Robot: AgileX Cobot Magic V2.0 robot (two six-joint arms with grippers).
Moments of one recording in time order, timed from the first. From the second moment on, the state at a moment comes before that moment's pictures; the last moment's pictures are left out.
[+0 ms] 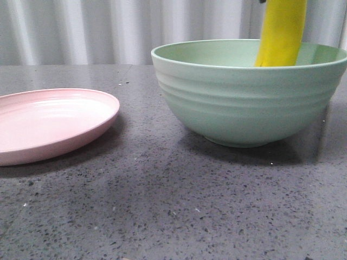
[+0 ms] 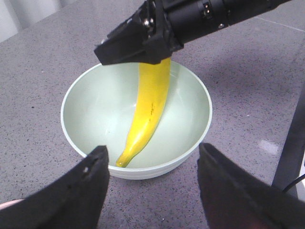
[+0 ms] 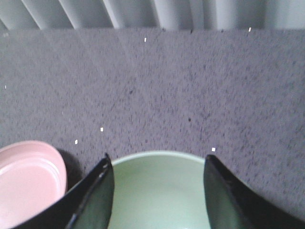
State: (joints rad) left arm -0.80 1.05 -1.10 -0.38 0.65 0.35; right arm 0.34 1.25 -0.94 0.50 0.15 -0.28
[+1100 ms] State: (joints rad) left arm -0.80 0.86 -0.93 -0.44 0.55 0.35; right arm 0.34 0.78 -0.83 0.42 0.50 -0.29
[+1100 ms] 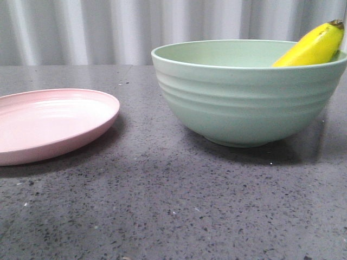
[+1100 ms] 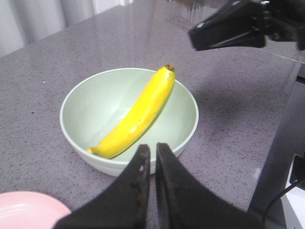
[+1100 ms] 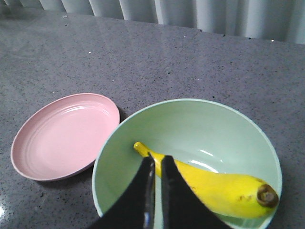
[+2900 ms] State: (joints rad) left arm -0.53 0.02 0.00 -0.14 -0.09 0.28; right arm 0.34 0.08 -0.37 0.30 0.35 -0.29
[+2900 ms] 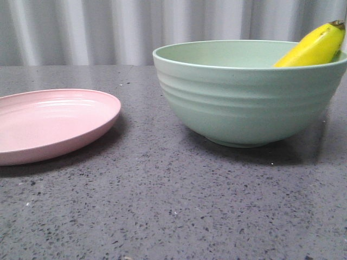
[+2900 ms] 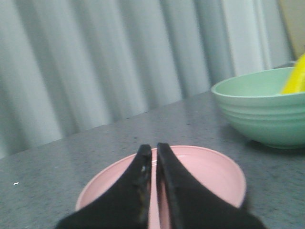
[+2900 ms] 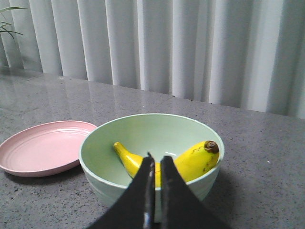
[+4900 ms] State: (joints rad) left arm 0.00 0.00 0.00 0.01 0.32 0.02; right arm 0.18 0.08 -0.26 0.22 0.17 -0.21
